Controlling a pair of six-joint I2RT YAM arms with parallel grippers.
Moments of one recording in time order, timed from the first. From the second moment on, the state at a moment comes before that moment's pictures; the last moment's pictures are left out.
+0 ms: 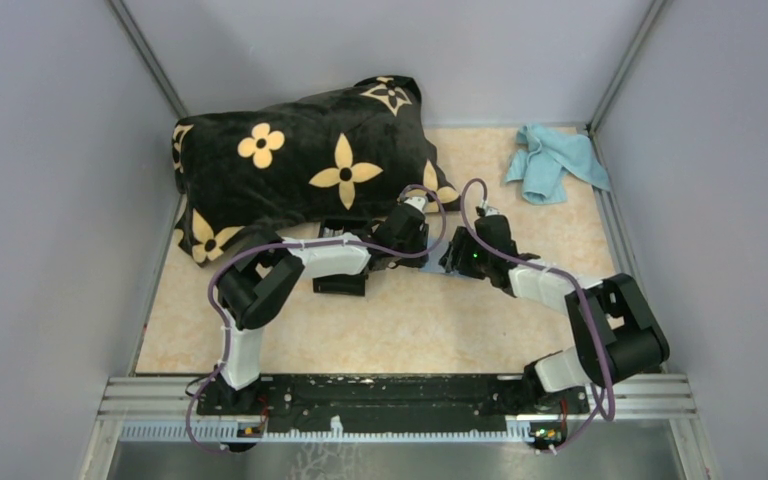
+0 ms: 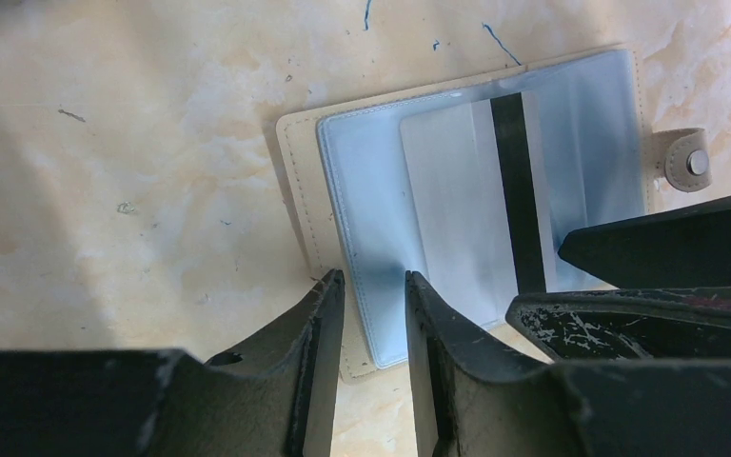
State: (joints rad) left arm -0.88 2.00 1.24 0.00 -0.12 -0.53; right arm 0.37 1.42 0.57 0.08 -0.10 0.61
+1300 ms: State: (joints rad) left arm -0.87 1.99 1.21 0.03 -0.12 -0.53; right arm 0.42 1.54 0.71 0.00 -0.04 0.60
